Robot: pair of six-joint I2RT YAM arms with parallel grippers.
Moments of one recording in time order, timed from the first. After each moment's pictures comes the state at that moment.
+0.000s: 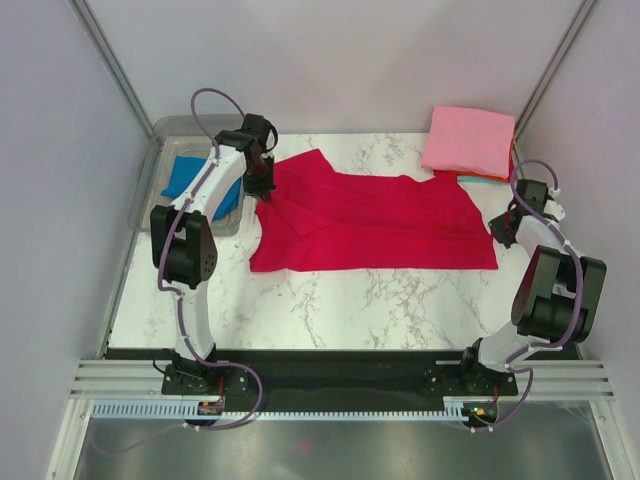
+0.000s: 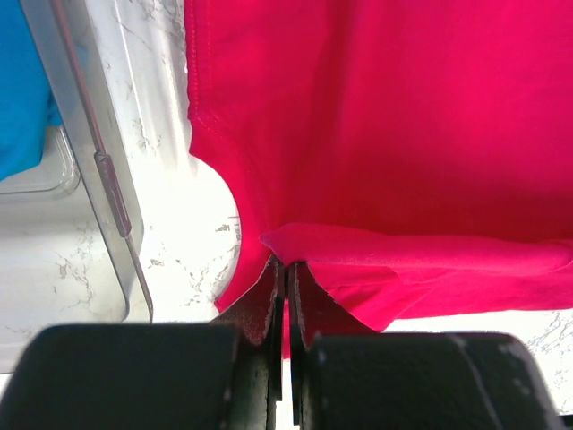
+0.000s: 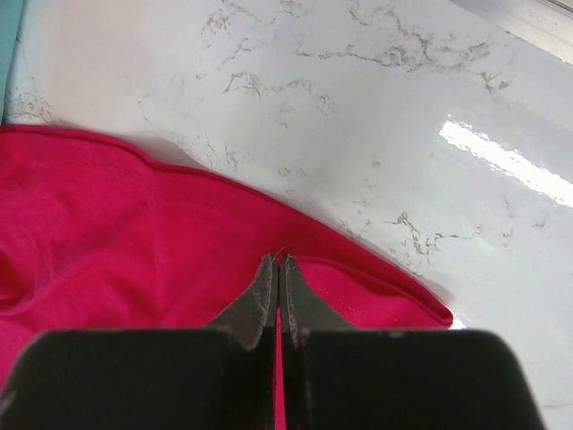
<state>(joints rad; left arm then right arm) -0.27 2.07 1.92 -1.04 -0.02 -0.26 -0.33 1.60 0.97 -0.33 0.16 0.81</state>
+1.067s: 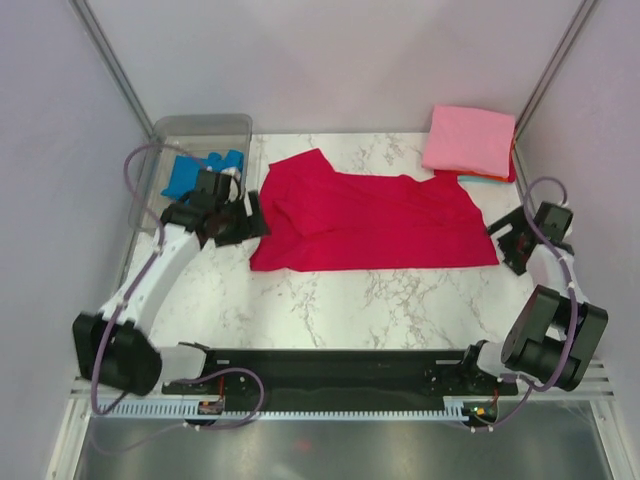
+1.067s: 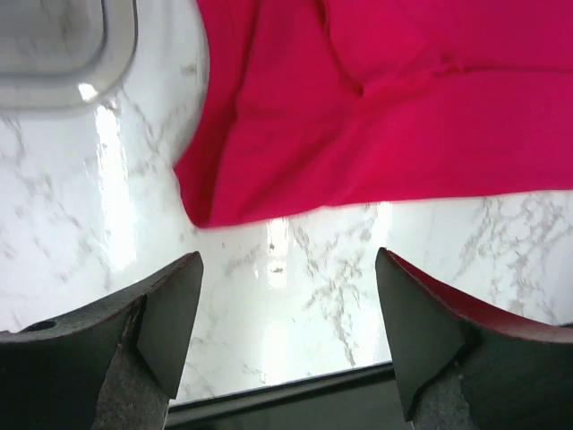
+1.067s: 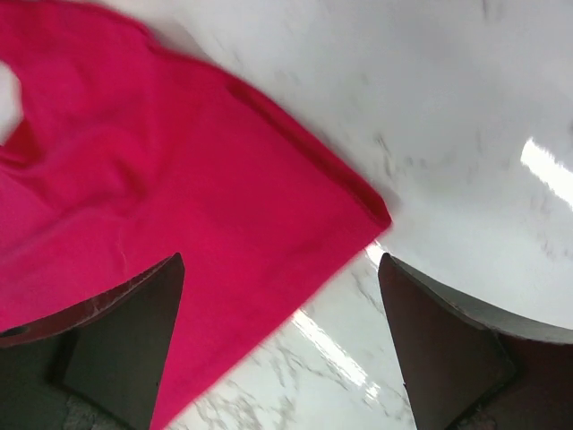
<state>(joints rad) -0.26 1.42 1.26 -0.80 0.07 -0.40 -0.45 1.35 0.86 -0.33 -0.12 0.61</state>
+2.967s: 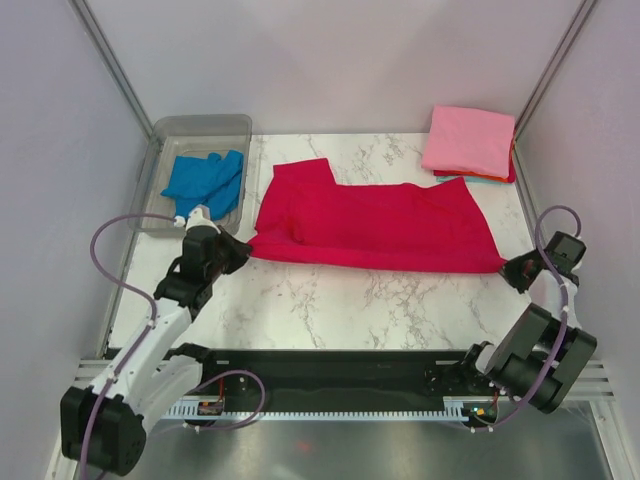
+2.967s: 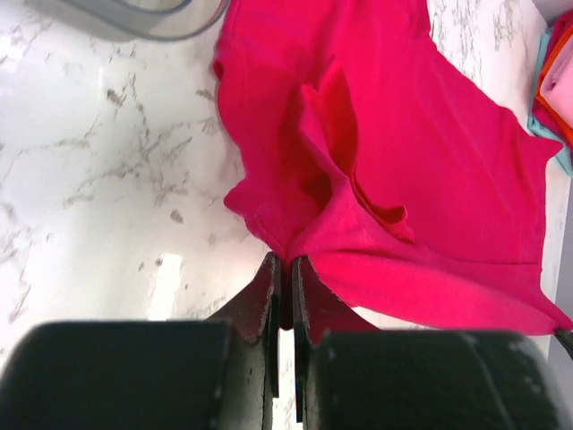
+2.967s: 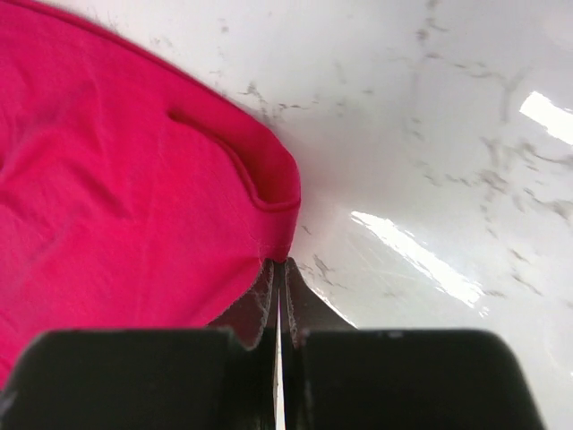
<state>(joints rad) -0.25 0.90 0.55 -0.19 -0.05 -0.77 -0.62 1.24 0.61 -0.31 -0.21 0.60</state>
